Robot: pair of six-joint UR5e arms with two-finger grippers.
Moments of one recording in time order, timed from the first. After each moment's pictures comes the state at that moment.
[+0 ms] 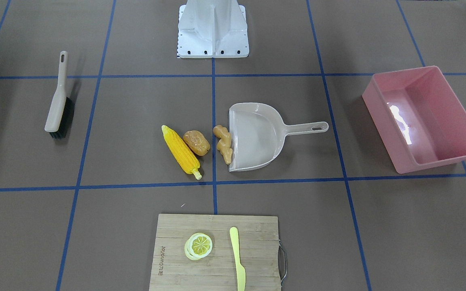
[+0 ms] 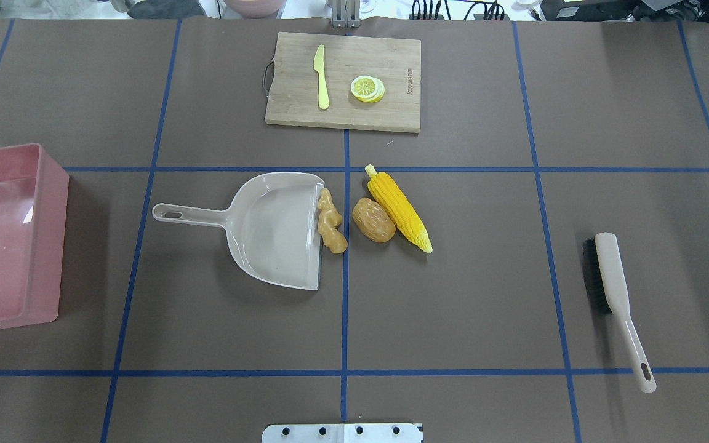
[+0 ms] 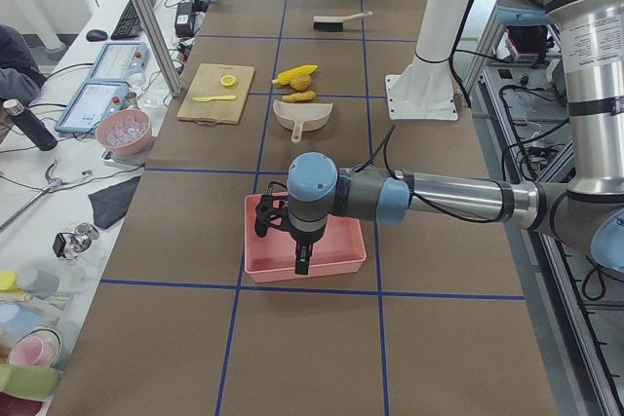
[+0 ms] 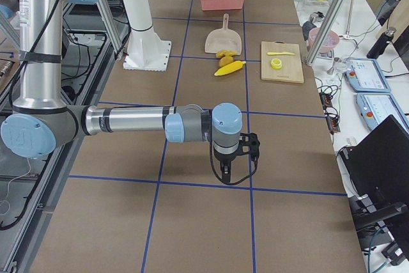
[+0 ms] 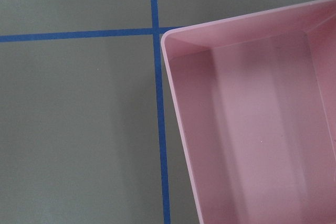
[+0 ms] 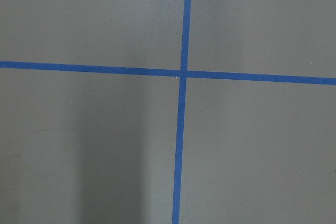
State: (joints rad) left arm -1.57 -1.34 -1.90 -1.62 -2.40 -0.04; right arm 1.56 -1.67 1.74 -1.55 2.34 0.02
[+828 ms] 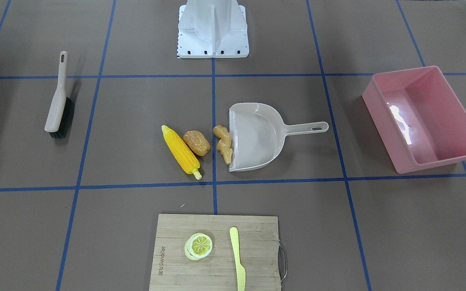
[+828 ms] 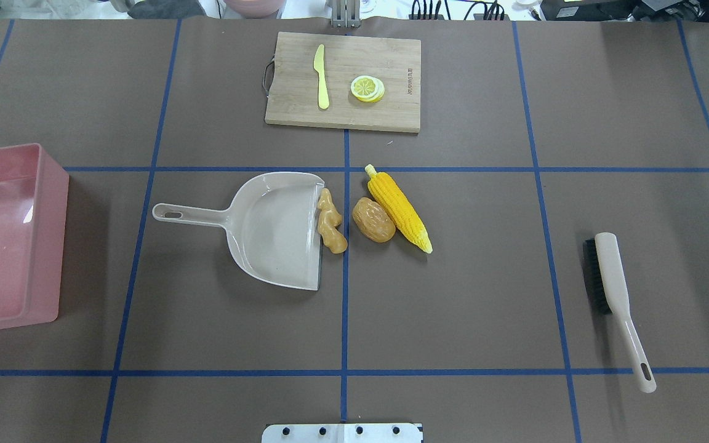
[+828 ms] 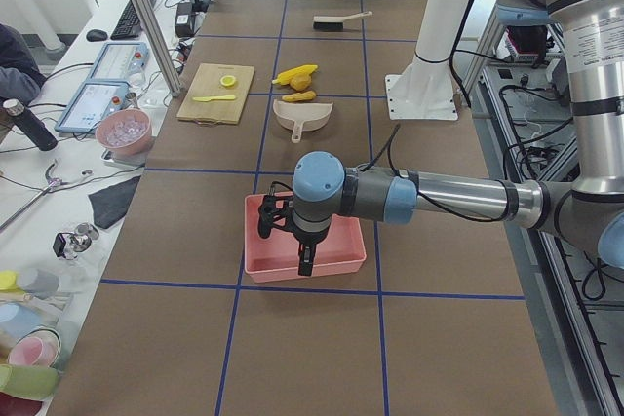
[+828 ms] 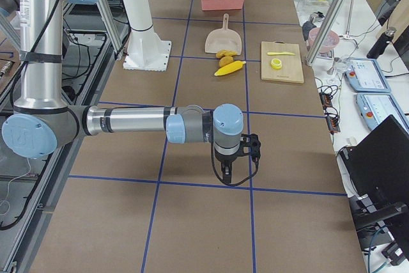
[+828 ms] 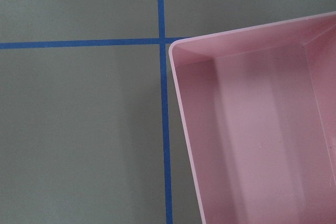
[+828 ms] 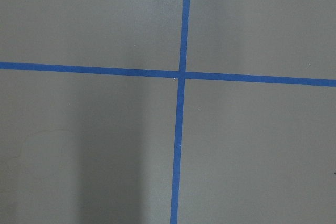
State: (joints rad) left arm -1.58 -1.32 -1.92 -1.61 -2.40 -0.05; right arm 1.57 -1.66 1.73 -1.55 2.34 0.02
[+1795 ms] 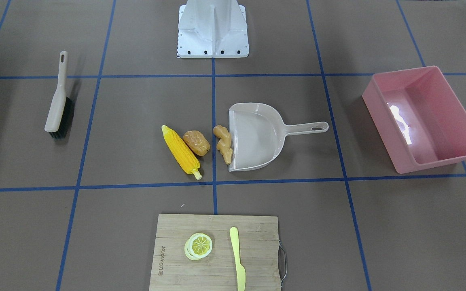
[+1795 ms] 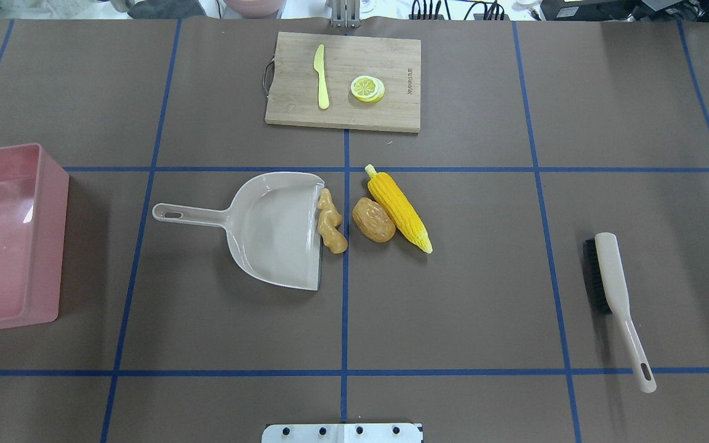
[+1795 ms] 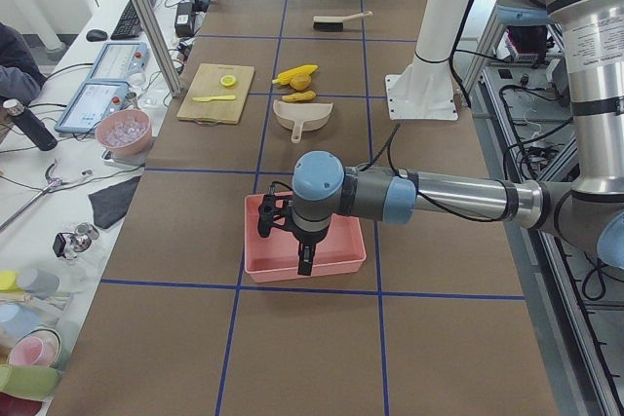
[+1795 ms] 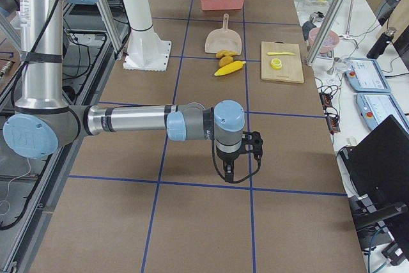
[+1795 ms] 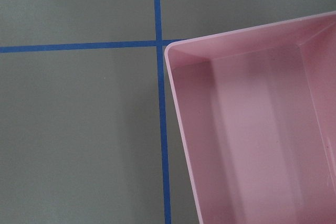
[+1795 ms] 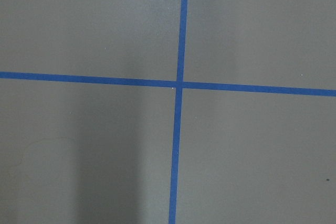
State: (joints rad) left arm -1.58 -1.32 -1.91 -1.62 -2.39 -0.05; right arm 1.58 -1.64 1.74 -1.55 2.32 0.02
